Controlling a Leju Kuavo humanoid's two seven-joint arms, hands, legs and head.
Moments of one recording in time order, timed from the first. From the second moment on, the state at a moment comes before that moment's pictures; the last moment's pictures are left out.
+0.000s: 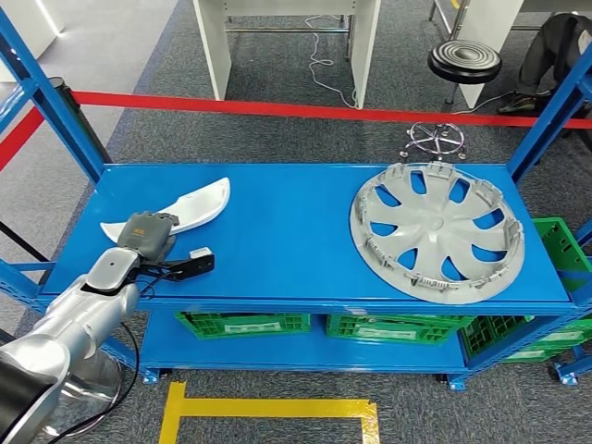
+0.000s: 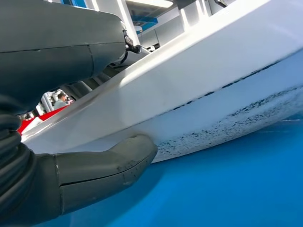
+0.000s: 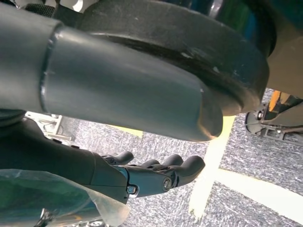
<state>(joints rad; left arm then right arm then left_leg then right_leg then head) -0.78 0.16 -0.60 -0.40 -1.14 0.38 0.02 -0.05 0.18 -0.25 -0.19 0.64 -0.07 0.16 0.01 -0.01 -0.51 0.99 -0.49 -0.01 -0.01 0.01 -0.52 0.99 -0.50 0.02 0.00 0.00</state>
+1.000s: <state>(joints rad) -0.27 0.03 -0.12 -1.26 -0.76 0.70 -0.49 -0.03 0.18 -0.29 -0.19 0.67 -0.09 0.19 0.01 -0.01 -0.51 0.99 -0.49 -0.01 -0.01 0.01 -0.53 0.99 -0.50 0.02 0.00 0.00</state>
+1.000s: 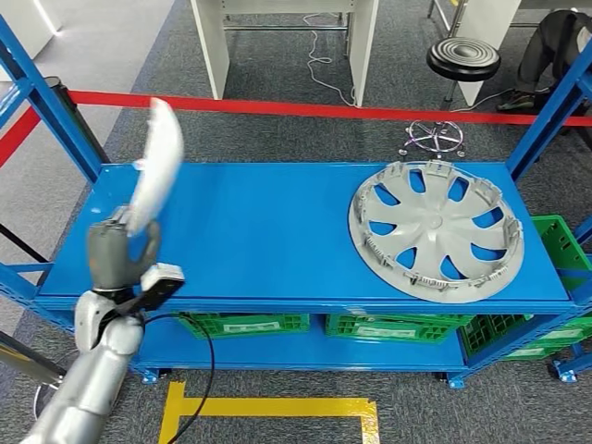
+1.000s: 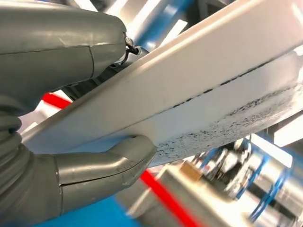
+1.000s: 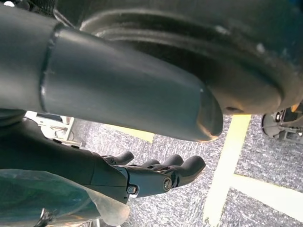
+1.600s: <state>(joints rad) 0.10 0.02 -0.27 -1.90 -0.01 0.39 -0.70 -0.03 0.18 -0.34 -0.19 0.67 -0.14 0.14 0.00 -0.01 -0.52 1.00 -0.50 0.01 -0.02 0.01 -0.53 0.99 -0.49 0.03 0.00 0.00</state>
